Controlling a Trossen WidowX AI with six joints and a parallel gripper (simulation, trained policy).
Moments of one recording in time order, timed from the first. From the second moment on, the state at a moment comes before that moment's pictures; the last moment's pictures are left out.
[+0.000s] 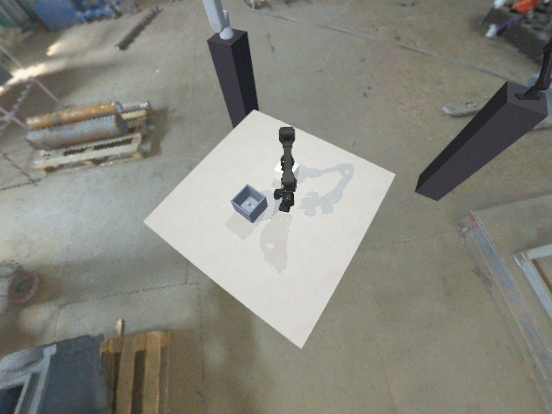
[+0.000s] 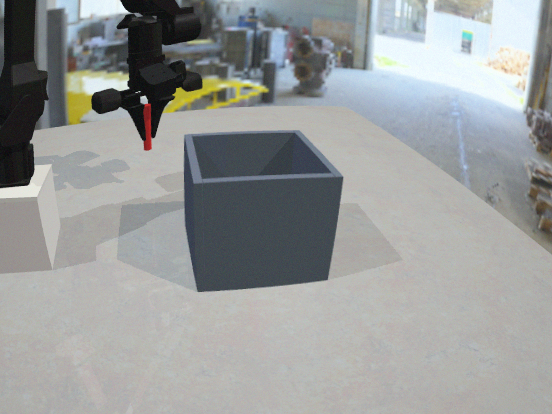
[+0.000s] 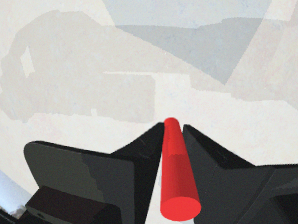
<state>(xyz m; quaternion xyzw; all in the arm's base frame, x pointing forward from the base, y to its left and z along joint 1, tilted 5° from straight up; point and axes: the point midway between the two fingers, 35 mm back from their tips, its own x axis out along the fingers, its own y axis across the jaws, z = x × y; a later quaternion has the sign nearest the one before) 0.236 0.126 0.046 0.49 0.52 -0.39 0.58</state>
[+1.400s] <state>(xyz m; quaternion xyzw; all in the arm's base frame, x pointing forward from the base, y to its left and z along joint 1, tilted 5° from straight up) 0.293 0.012 0.133 0.48 0.45 -0.41 0.63</state>
